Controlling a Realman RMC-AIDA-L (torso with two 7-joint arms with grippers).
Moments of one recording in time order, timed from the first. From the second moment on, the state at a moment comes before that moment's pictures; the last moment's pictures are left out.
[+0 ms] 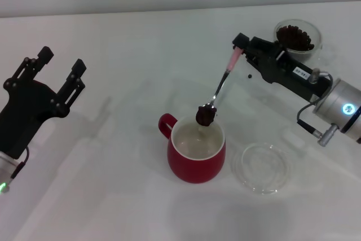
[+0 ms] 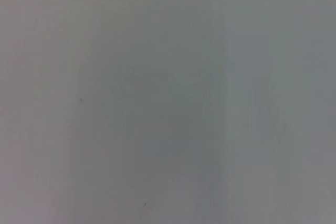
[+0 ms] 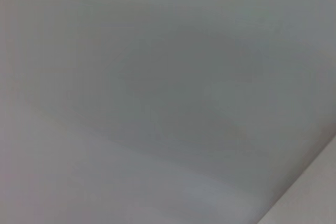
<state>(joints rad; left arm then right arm) -0.40 -2.08 -0.52 -0.12 -0.74 -1.45 2.83 0.53 2.03 -0.73 0.05 1.88 1.41 -1.44</state>
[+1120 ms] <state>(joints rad) -0.44 -2.08 -0.53 -0.12 -0.74 -1.35 2.83 0.56 2.03 -0.79 -0.01 1.77 1.58 -2.06</state>
